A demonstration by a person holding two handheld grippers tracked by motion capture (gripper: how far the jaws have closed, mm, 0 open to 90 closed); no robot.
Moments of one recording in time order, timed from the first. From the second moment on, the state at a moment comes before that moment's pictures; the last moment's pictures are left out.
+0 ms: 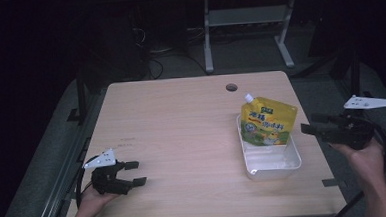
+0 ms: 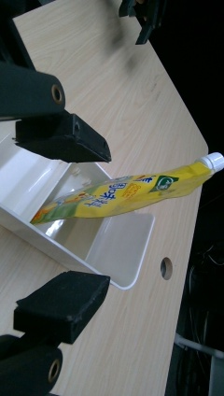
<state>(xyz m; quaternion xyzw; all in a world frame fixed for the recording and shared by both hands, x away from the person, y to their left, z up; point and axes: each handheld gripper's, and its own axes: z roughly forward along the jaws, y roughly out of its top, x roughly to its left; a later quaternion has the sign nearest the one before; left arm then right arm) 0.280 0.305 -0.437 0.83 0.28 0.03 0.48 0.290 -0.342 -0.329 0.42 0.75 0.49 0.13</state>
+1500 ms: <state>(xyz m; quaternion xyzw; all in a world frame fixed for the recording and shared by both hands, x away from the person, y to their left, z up) 0.279 0.306 -0.437 0.83 0.28 0.03 0.49 0.249 -0.329 -0.373 0.42 0.75 0.49 0.13</state>
